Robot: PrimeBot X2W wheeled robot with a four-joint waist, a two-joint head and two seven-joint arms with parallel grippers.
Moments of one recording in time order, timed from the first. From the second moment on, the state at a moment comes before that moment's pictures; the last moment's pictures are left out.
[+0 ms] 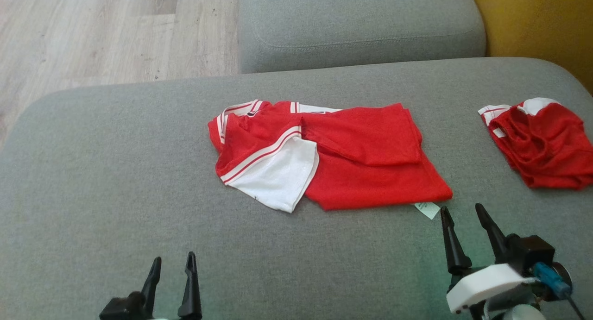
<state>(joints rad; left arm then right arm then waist) 0.08 0.33 -0.55 0.16 -0.71 0.27 -0.25 0.06 -0.05 0.03 0.25 0.12 0.13 -0.12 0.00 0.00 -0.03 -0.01</state>
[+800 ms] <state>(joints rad) 0.05 0.33 -0.60 0.16 -0.68 0.27 -0.21 0.05 -0.05 0.03 0.27 0.12 0.13 -0.13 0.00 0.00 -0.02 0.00</state>
